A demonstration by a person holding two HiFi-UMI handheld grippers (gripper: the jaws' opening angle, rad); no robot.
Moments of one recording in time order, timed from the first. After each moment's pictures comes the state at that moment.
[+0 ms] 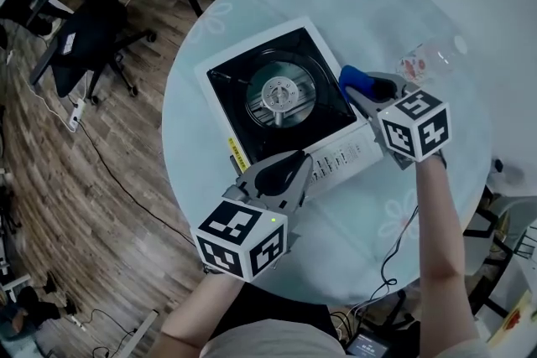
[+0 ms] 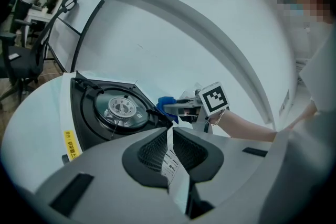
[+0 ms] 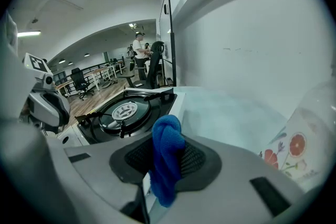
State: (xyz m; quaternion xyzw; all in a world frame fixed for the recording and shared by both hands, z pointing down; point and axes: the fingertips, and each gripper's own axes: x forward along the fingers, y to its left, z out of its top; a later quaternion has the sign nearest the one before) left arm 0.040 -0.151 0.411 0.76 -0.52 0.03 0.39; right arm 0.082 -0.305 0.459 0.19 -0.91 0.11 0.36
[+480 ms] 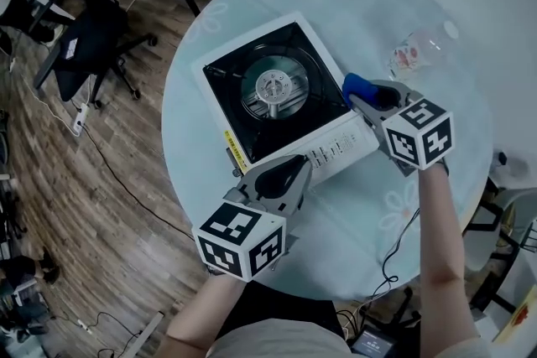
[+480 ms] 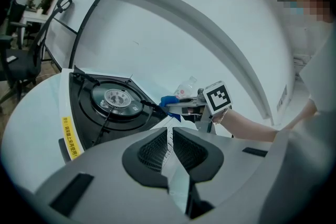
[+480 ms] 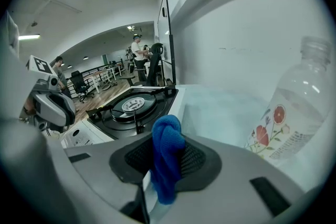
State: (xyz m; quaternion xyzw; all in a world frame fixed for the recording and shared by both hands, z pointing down) left arm 0.056 -0.131 0.415 0.77 -0.51 0.04 0.39; right arm 0.110 -0.280 0.459 0.19 -0.91 0.12 0.35
